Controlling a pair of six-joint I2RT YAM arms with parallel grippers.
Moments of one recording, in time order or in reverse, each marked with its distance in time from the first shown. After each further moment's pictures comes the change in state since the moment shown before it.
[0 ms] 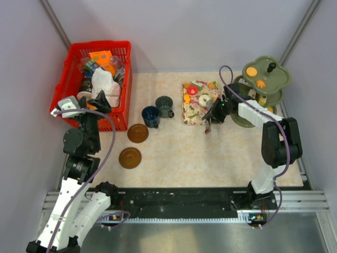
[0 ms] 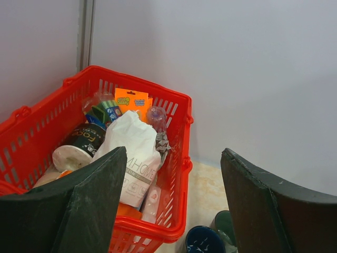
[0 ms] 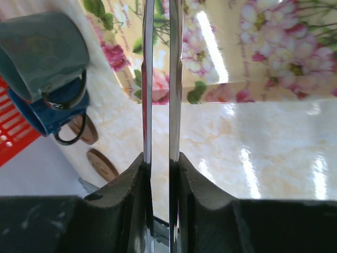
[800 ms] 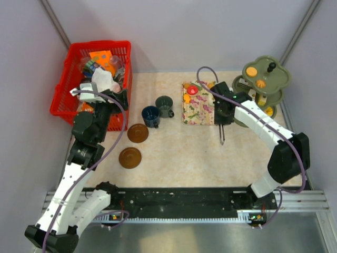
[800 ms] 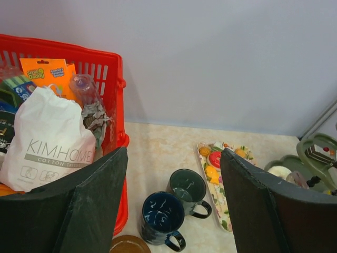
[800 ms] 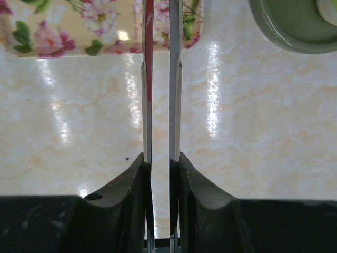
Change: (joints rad) left arm -0.026 0.159 0.093 -0.082 0.303 -0.079; right arm 0.208 -0.216 0.143 -0.485 0.626 -0.414
